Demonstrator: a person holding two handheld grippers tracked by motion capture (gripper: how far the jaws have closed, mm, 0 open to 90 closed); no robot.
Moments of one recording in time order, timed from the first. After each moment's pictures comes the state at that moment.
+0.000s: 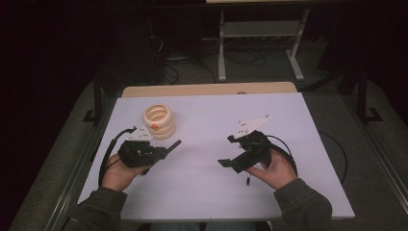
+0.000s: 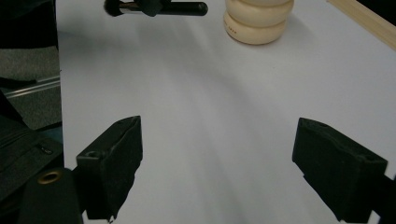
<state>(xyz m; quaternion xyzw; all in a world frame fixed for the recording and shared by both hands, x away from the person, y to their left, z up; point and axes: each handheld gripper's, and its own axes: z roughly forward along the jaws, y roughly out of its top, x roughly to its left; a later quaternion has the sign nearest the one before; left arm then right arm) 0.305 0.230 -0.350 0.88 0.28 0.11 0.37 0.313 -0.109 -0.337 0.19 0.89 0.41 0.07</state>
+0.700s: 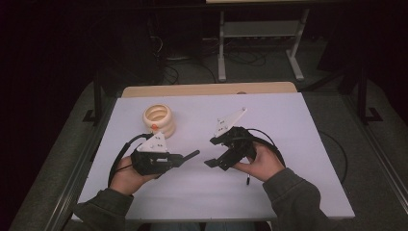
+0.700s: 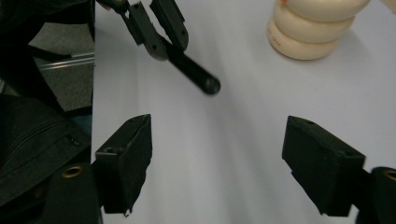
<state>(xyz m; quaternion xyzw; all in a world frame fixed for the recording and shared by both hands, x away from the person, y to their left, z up) 0.282 0.189 -0.340 0.91 0.14 0.09 0.39 0.324 -0.070 -0.326 0.11 0.92 0.38 0.03</state>
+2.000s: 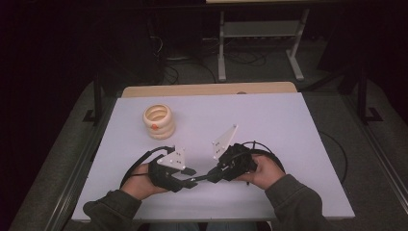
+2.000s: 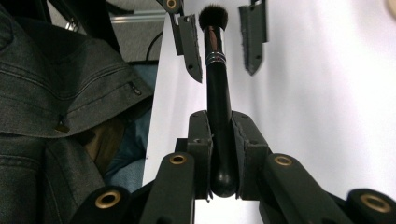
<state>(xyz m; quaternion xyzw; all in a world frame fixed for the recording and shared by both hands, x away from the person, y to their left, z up) 0.276 0.162 -0.369 0.93 0.06 0.02 0.35 0.303 -0.070 -0.351 0.01 0.94 0.34 -0.06</state>
